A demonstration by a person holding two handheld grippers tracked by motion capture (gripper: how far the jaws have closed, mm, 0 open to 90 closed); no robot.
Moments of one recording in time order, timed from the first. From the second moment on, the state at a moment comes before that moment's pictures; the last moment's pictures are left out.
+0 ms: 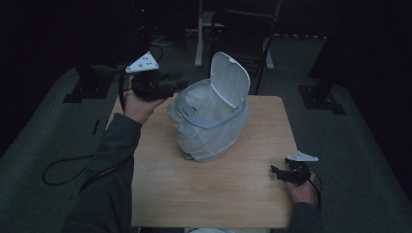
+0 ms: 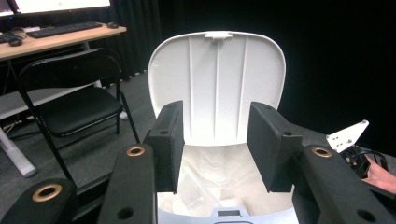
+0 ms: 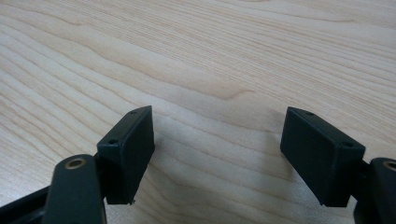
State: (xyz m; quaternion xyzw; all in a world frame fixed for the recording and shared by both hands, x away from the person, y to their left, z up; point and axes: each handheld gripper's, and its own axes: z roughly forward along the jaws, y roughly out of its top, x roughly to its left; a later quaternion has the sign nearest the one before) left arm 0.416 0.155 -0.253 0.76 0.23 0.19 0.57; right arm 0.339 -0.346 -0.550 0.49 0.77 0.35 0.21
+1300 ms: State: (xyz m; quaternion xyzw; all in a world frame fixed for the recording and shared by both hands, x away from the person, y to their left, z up) left arm 0.453 0.077 -0.249 0.75 0.25 0.19 0.59; right arm 0.339 -0.346 -0.550 0.49 0.77 0.35 0.21
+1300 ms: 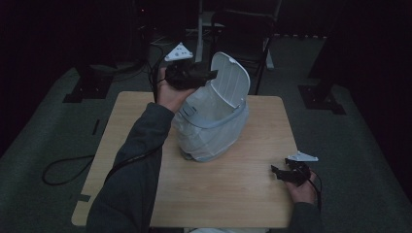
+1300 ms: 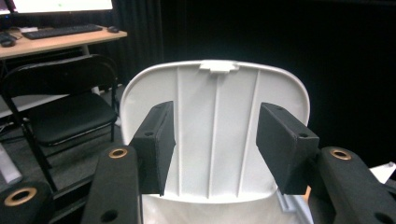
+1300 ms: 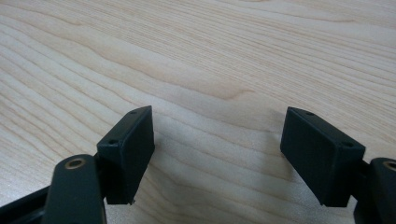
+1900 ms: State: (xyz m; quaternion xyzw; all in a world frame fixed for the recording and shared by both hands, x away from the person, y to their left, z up) left arm 0.468 0.042 -0.241 0.71 0.30 0.21 0.60; right arm 0.339 -0.347 -0.550 0.49 0.77 0.35 0.21
